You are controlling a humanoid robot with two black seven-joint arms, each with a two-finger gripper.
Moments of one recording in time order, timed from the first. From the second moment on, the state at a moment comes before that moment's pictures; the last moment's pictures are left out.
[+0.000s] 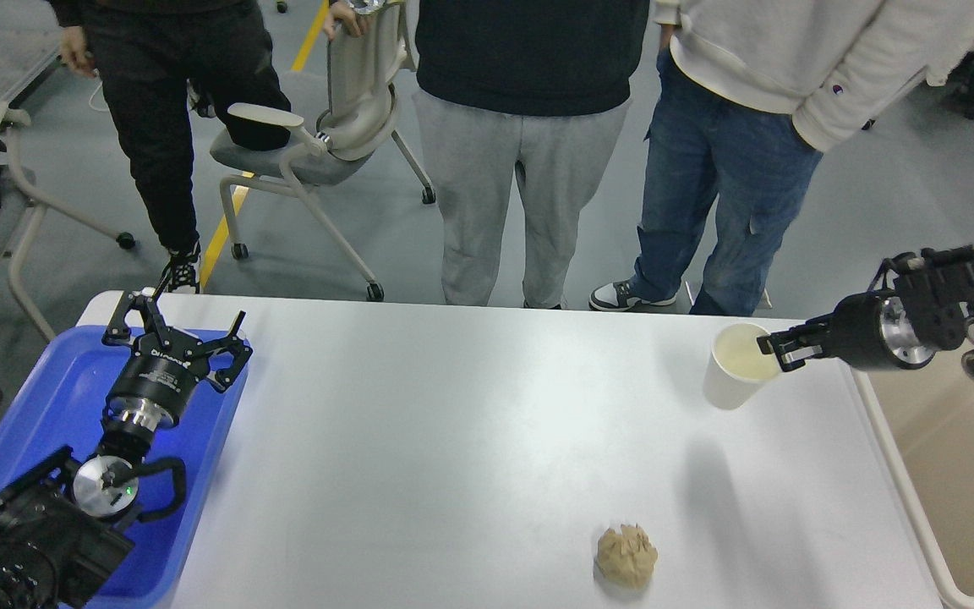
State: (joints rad) left arm -0.56 0.27 -0.94 -0.28 -0.14 -0.79 -0.32; right arm 1.23 -0.88 0.01 1.25 -1.60 0.45 0.24
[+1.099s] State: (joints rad) left arm -0.56 0.27 -0.94 -0.28 -0.14 -0.79 -0.32; right arm 1.12 -1.10 0.03 0.68 -0.65 0.44 0.27
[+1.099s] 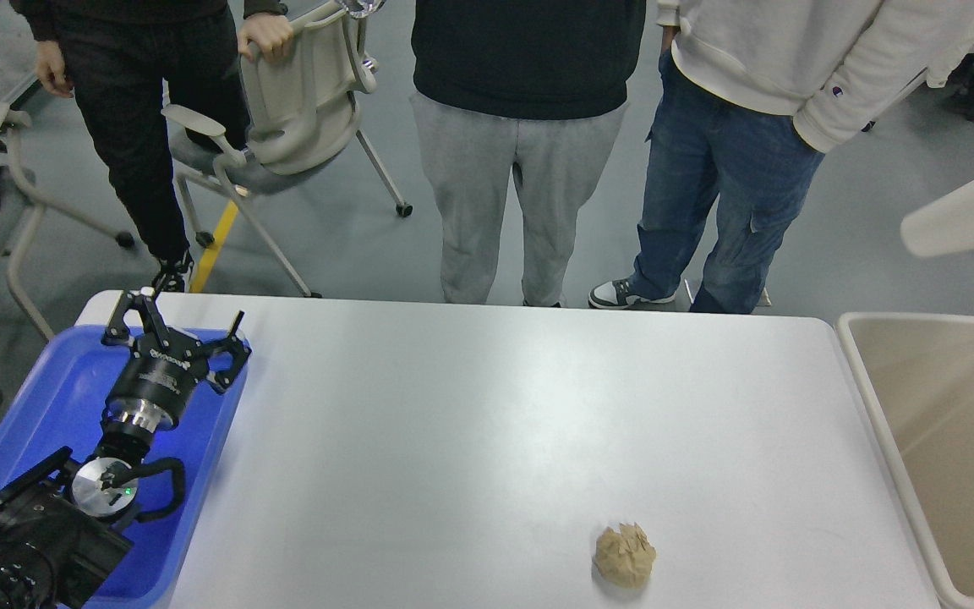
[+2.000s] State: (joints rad) left arm -0.56 0.27 -0.94 -0.27 -0.14 -0.79 -0.32; right arm 0.52 -0.51 0.24 -0.10 0.08 0.22 0.26
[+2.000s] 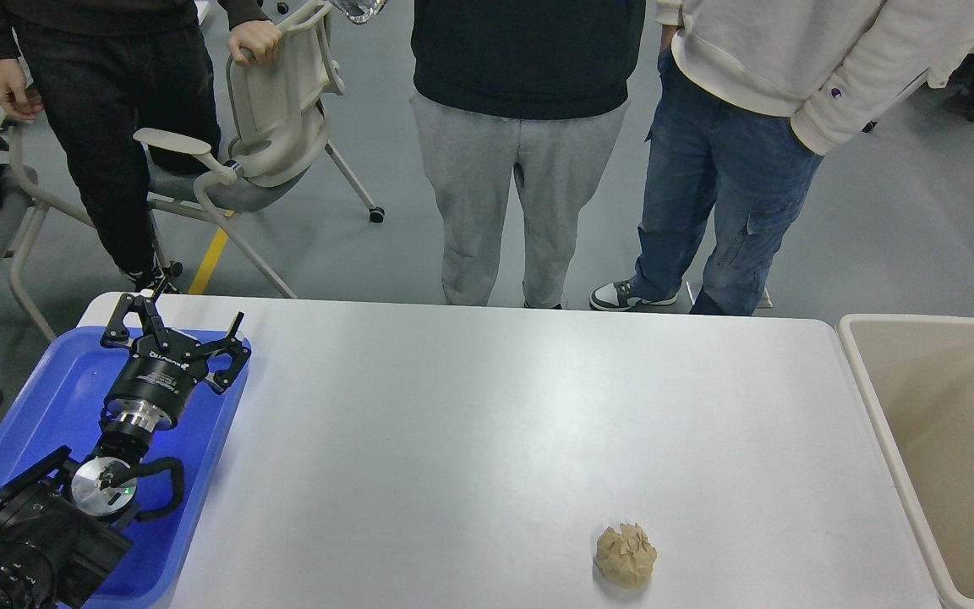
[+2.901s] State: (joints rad) left arm -0.56 0.27 -0.94 -0.27 -0.14 -0.79 -0.32; right arm 0.52 -0.53 0.52 0.08 0.11 0.21 0.24
